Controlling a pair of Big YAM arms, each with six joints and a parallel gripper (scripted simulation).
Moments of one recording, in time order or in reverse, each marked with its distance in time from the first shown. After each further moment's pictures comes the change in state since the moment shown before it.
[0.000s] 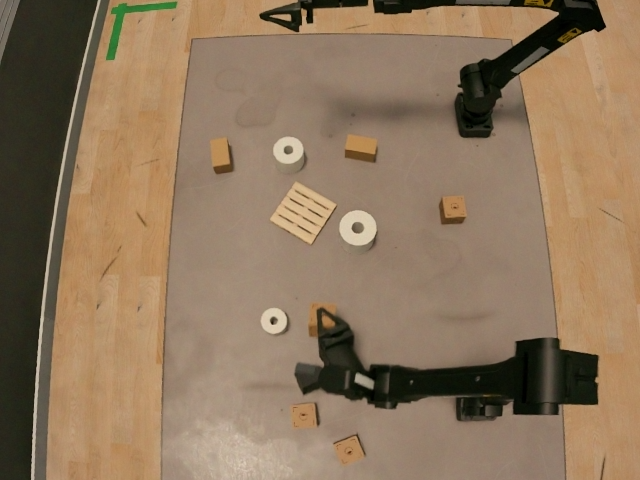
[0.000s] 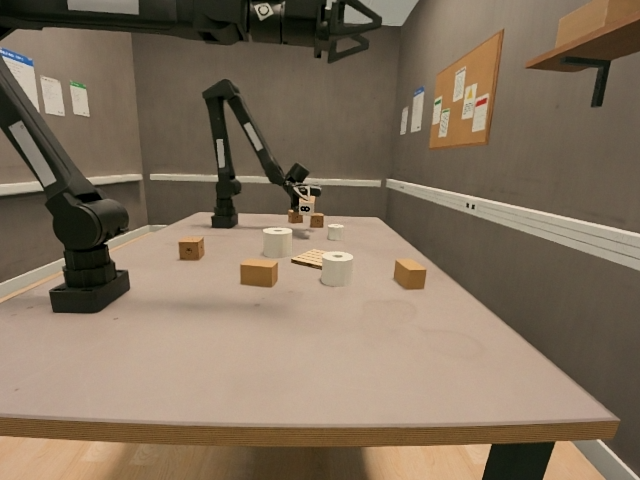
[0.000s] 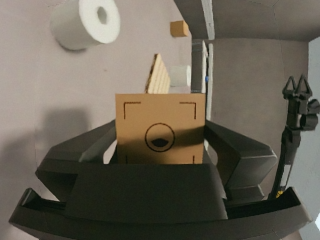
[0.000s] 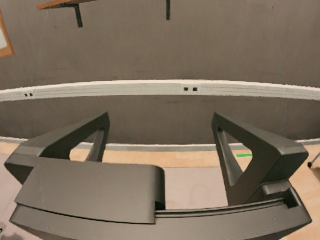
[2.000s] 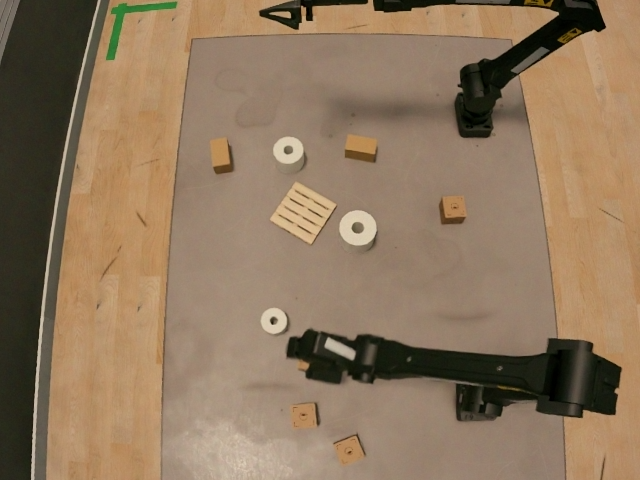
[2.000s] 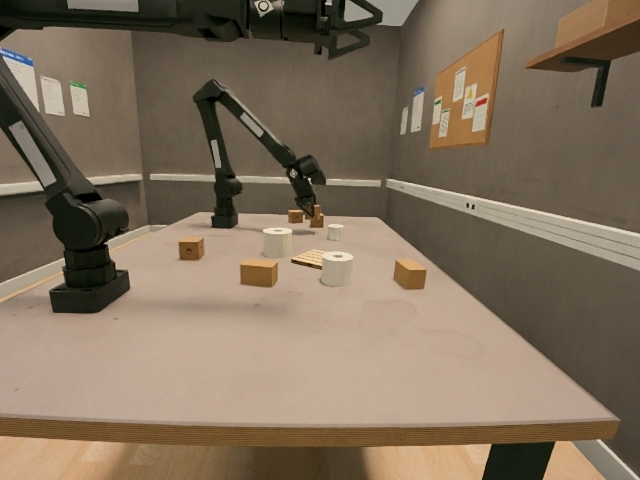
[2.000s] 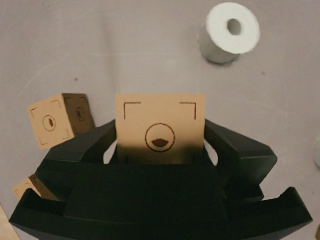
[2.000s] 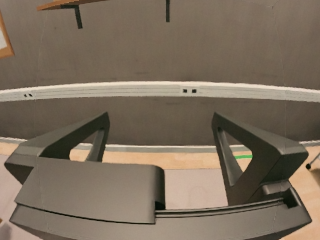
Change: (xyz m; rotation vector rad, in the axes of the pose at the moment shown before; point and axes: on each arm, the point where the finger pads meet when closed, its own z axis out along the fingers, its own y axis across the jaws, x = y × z) left arm -0.049 0.069 -0.049 -1.027 0.040 0.676; right arm -0.006 -0.001 0.000 0.001 -0.007 -0.006
